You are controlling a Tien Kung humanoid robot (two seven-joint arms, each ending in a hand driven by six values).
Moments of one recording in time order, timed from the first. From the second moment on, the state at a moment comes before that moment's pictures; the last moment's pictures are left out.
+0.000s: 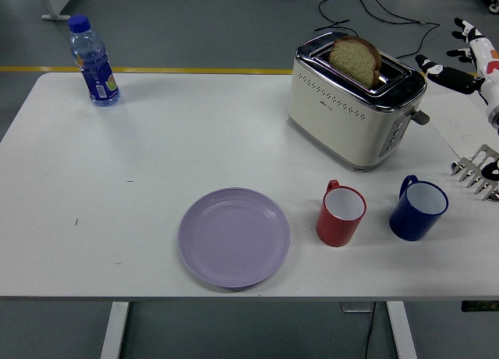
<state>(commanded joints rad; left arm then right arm) -0.09 0.07 -0.93 -0.18 1.01 0.15 0.27 0.71 -0.40 1.11 1.21 -1.54 -0.23 -0.25</state>
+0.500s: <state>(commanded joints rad) -0.09 0.07 -0.92 -0.18 1.00 0.16 0.27 1.00 -0.30 0.88 1.01 -1.64 -0.06 -0.33</state>
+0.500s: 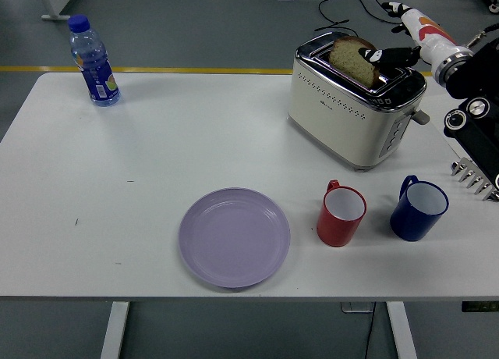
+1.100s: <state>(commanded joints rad) -0.09 0.07 -0.92 -0.18 1.02 0.16 0.28 1.24 -0.09 0.75 0.66 -1.75 0.06 -0.41</state>
